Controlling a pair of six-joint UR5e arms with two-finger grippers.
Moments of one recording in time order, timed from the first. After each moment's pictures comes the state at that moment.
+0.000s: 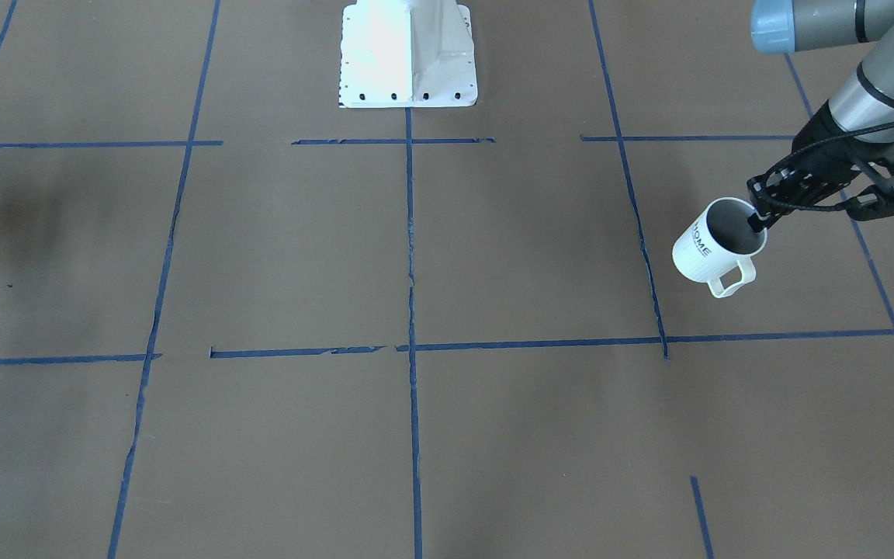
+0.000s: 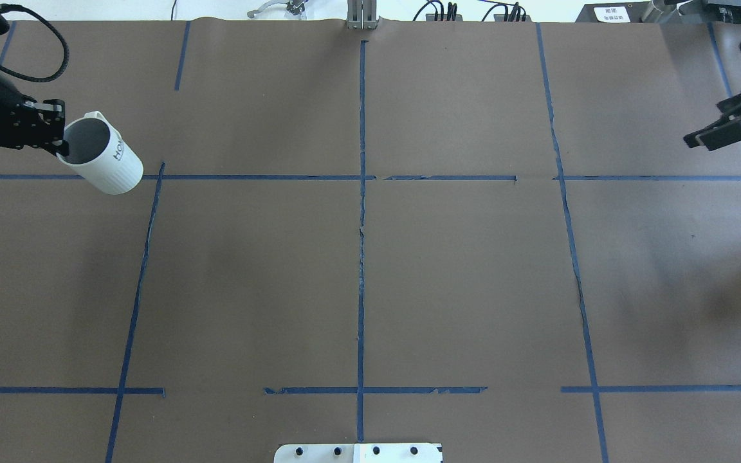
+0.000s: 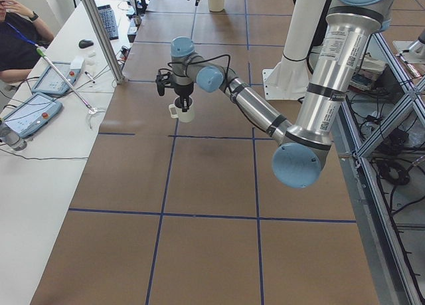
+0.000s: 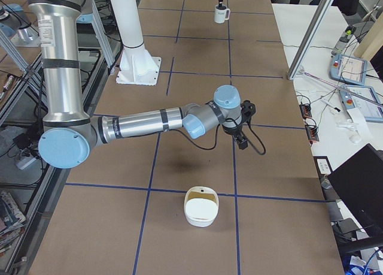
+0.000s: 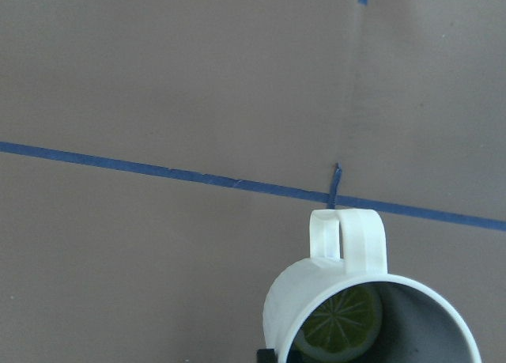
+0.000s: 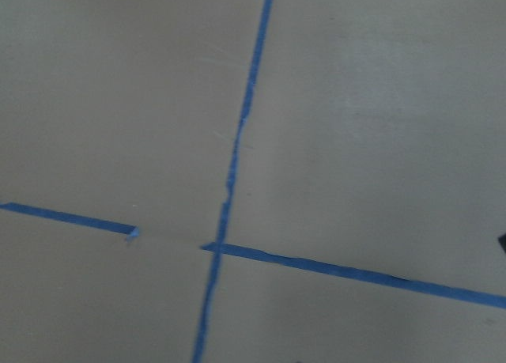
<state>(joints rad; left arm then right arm) -1.06 -1.88 -1.96 -1.48 -2.24 -1.02 1.20 -1.42 1.71 -1.08 2.31 0.04</state>
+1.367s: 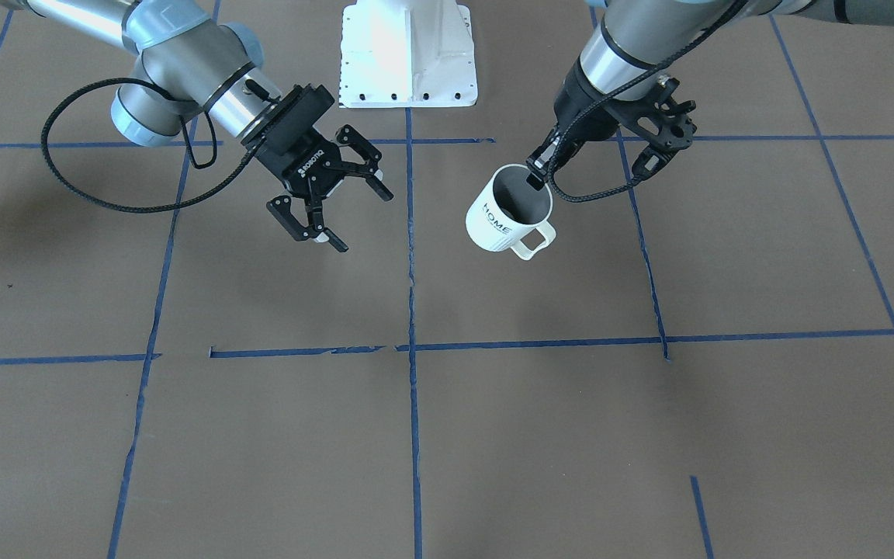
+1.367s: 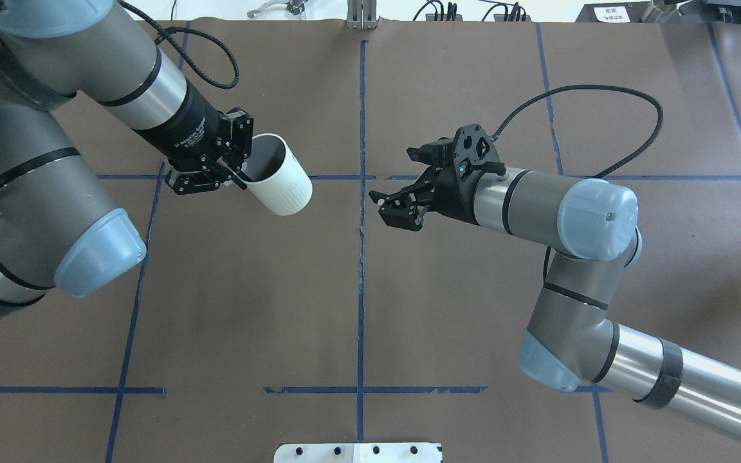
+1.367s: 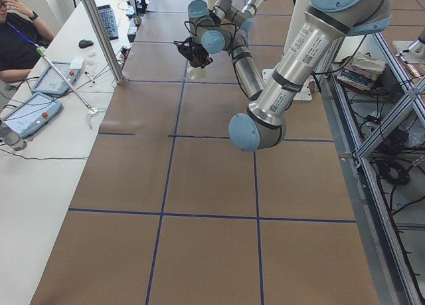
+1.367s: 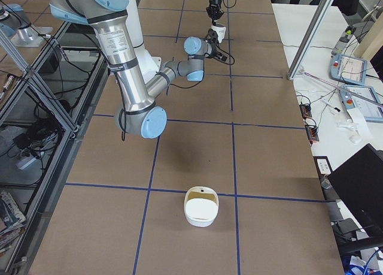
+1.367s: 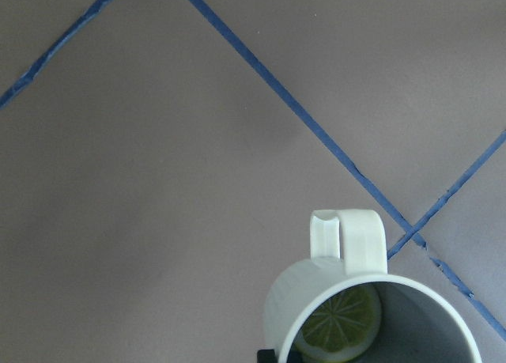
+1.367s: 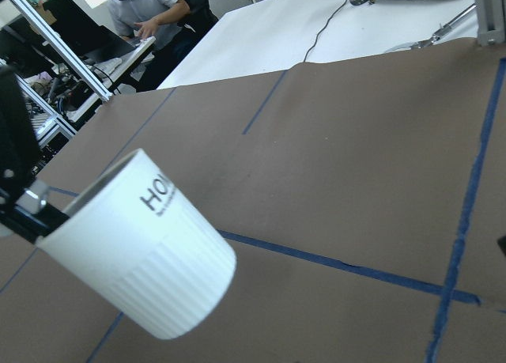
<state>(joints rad) -0.80 -2.20 -1.93 -1.45 -2.22 -1.92 0.52 -1.12 1.72 -0.55 1.57 0.47</state>
